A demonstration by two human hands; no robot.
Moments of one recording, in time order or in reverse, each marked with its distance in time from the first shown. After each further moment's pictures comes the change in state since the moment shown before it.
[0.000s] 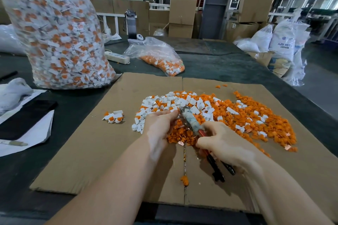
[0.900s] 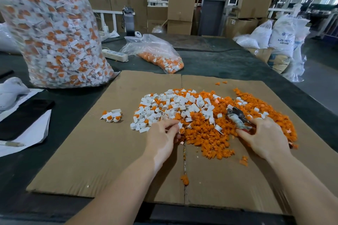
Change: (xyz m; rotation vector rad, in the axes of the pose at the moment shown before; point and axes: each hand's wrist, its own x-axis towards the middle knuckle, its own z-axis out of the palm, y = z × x) left_hand -0.008 -0.035 -0.020 0.543 -0.146 0.379; right_hand 0.024 0.096 -0.045 -0.632 0.611 0.253
